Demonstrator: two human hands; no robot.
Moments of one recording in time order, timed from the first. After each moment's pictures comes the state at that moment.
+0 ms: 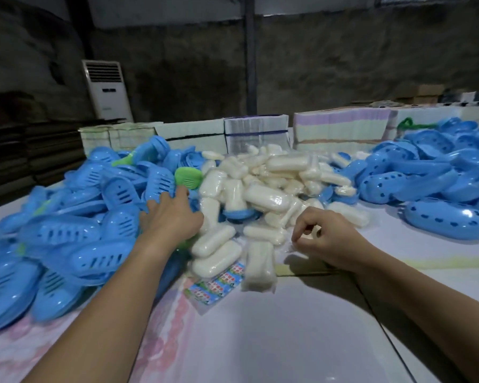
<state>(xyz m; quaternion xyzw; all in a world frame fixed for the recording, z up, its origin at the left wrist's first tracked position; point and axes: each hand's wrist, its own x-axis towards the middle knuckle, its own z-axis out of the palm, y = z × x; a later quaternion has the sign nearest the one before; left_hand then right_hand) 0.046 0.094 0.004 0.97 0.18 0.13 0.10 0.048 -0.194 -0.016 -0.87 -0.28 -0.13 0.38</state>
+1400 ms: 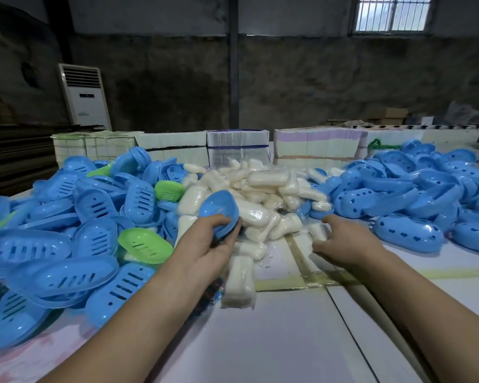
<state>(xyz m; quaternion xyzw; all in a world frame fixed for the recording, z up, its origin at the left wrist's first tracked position) 0.008 -0.007 0.026 0.25 0.13 0.00 0.96 0.092 -0.255 -0.017 -0.99 0.01 -0.08 0.11</state>
